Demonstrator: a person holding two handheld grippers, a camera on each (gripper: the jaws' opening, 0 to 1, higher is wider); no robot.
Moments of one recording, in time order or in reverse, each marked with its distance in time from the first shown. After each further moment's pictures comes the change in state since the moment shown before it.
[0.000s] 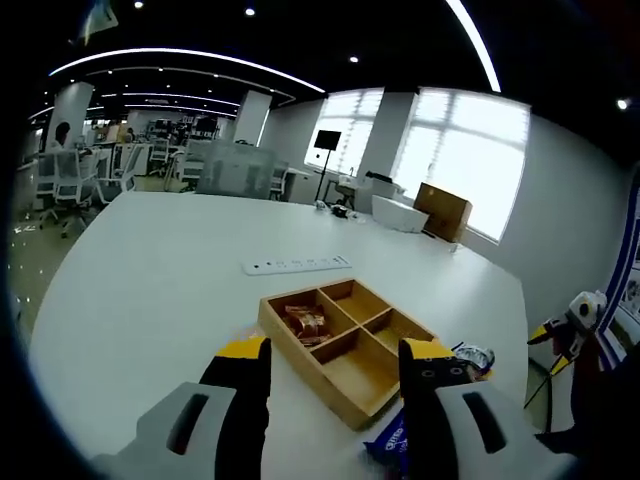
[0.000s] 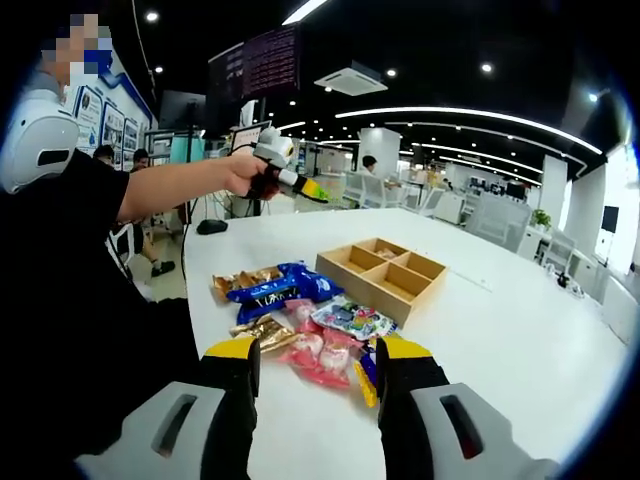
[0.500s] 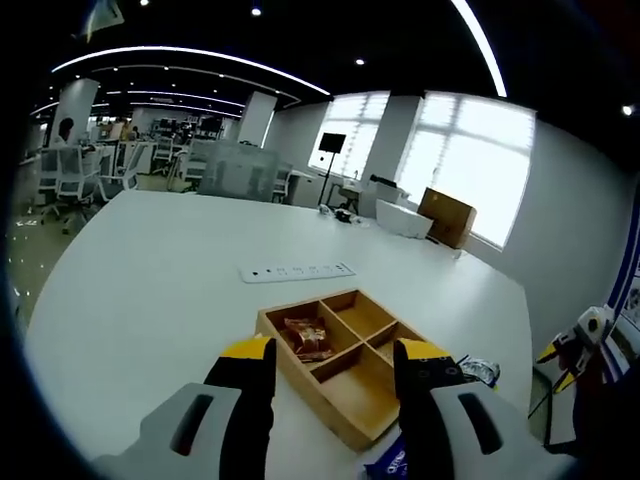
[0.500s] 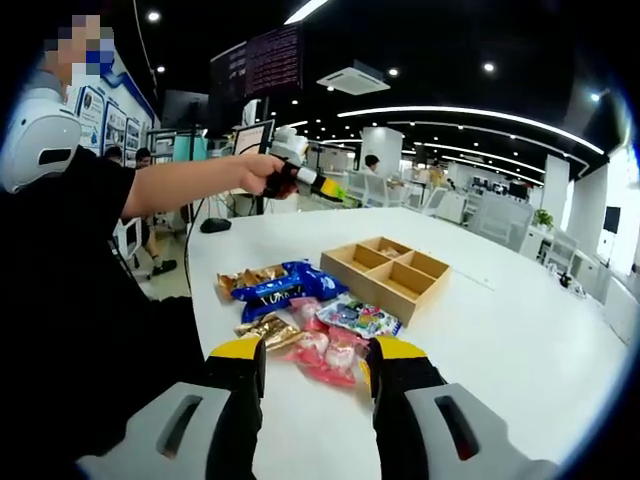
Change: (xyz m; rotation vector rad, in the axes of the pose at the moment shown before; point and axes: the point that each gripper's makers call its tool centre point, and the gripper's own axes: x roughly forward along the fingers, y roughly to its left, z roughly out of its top) left arm 0.027 0.009 0.016 -0.017 -0.015 0.011; right arm 0.000 0.007 -0.002 -0.005 0.006 0.012
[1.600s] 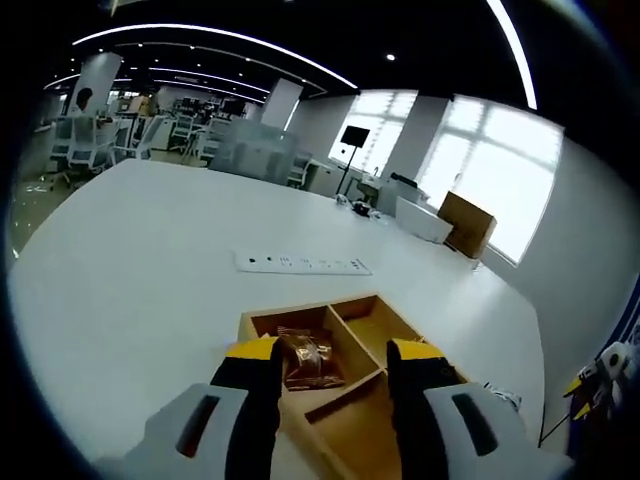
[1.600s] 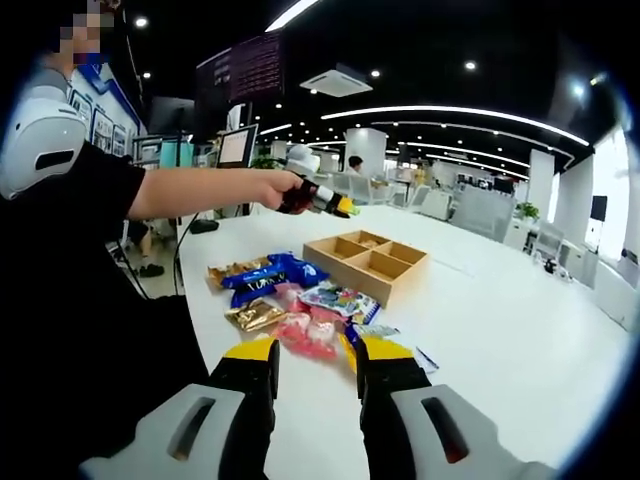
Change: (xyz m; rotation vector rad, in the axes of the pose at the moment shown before) left arm 0.087 0.019 -0.011 -0.115 0.028 0.054; right arm -0.028 -0.016 -0.021 0.041 -0.011 -0.056
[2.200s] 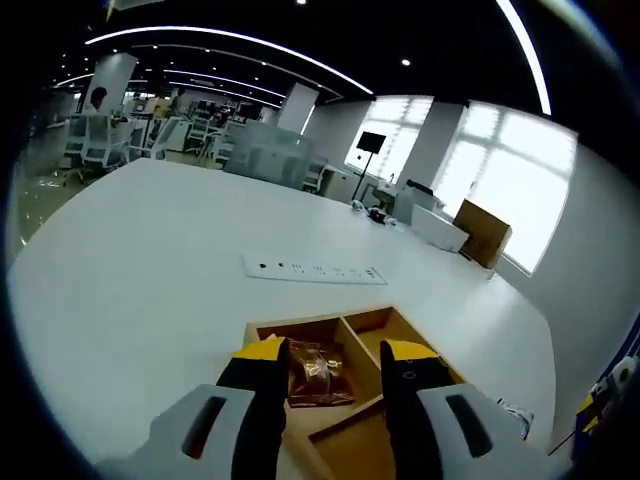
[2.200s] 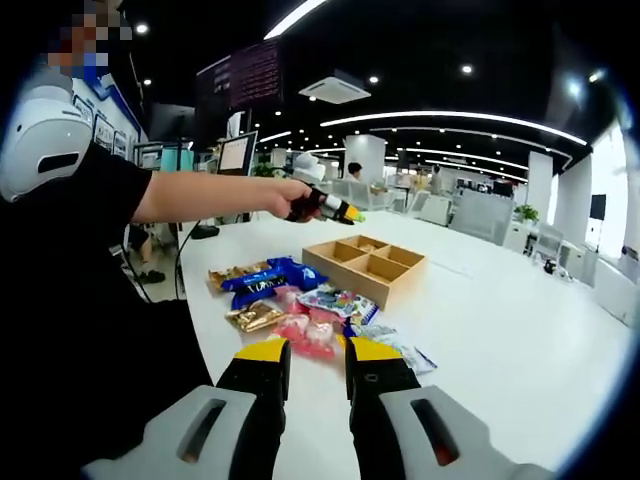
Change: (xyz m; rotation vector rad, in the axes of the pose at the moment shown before) left arm 0.013 0.002 0.004 -0.024 -0.035 0.068; right arm -0.007 -0.001 0.000 0.002 -0.036 0.000
